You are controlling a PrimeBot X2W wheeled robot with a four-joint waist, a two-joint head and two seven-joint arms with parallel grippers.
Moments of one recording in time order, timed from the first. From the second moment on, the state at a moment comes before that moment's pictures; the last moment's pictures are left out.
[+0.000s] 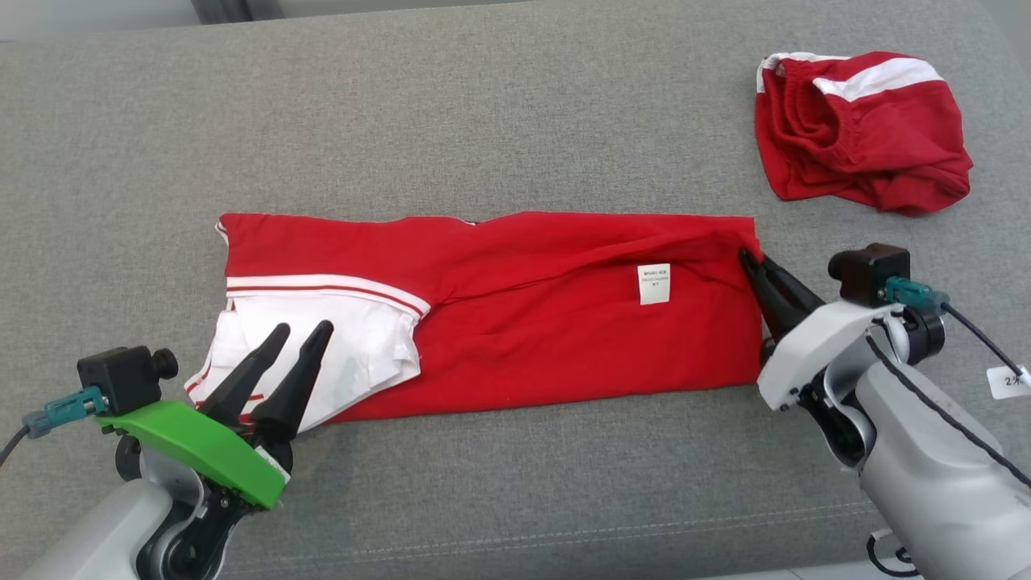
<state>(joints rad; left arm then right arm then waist) -0.36 0.56 -0.80 0.14 -1.33 -0.12 -0.25 -0.49 -0.26 0.58 0.70 0.57 0.12 -0.25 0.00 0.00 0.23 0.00</state>
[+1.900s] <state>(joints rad) -0.24 0.38 -0.43 0.28 -1.01 -0.01 -0.25 -0.17 -0.17 0.24 0.48 0.73 0.11 -0.25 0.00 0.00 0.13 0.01</state>
